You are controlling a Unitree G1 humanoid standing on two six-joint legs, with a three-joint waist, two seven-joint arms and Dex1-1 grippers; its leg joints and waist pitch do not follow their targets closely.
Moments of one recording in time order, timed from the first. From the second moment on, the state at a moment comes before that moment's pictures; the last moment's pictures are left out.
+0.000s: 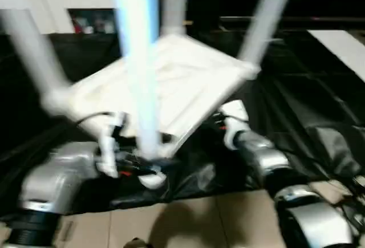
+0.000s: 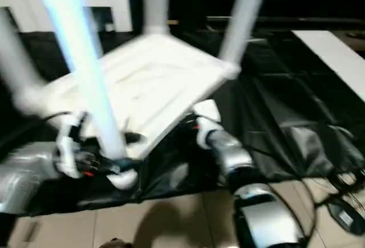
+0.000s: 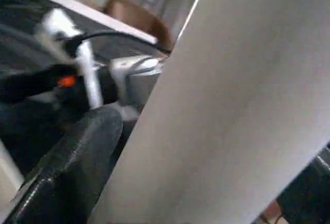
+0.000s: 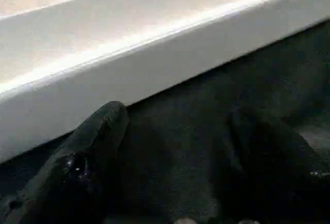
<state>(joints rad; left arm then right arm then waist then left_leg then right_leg) -0.24 0.45 -0.06 -0.03 -0.60 0.61 -1.26 -0.69 -0.05 0.08 1.04 0.05 0.00 0.44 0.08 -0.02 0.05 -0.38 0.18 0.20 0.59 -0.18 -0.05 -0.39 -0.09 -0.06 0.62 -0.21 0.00</state>
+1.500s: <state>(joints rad) -0.42 0.50 -0.22 0.40 -0.16 0.15 -1.11 -0.48 -0.40 0.10 0.71 0.08 -0.07 1.05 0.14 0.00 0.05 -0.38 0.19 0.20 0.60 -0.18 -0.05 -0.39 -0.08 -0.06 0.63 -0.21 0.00</state>
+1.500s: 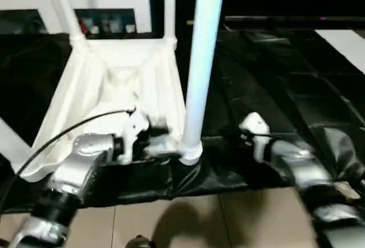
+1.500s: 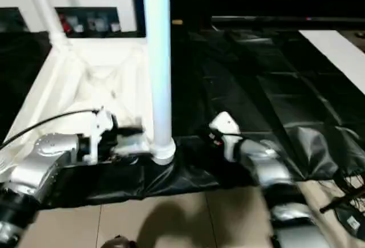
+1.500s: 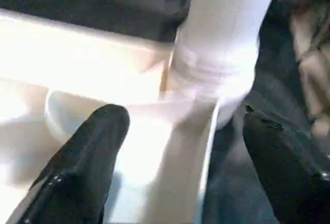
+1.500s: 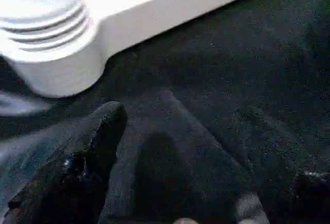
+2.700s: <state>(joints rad) -0.55 0.54 -0.25 0.63 -0.13 0.13 -1.36 -0.40 -0.49 0.17 0.32 0.17 0.28 1.24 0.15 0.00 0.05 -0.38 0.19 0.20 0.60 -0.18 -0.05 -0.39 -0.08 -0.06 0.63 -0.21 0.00</state>
